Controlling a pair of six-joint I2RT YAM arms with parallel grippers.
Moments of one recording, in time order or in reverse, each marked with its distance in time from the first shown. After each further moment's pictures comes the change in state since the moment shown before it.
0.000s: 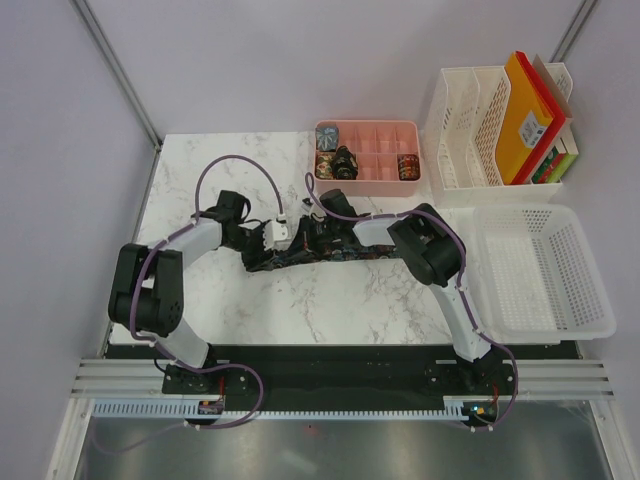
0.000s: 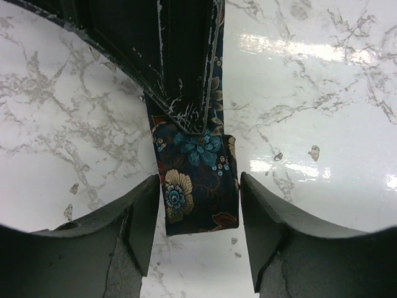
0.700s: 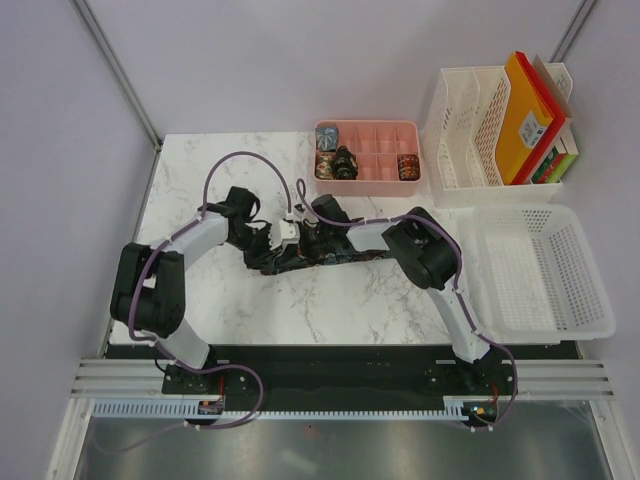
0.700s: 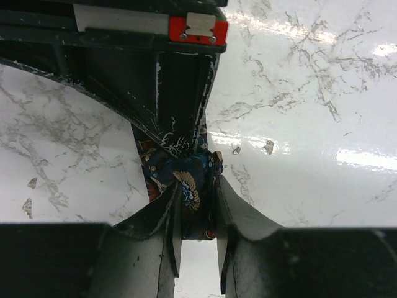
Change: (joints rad) left arm -0.076 -0.008 0.074 -0.174 -0.070 -0.088; right arm 0.060 0.000 0.001 0.010 0.012 0.024
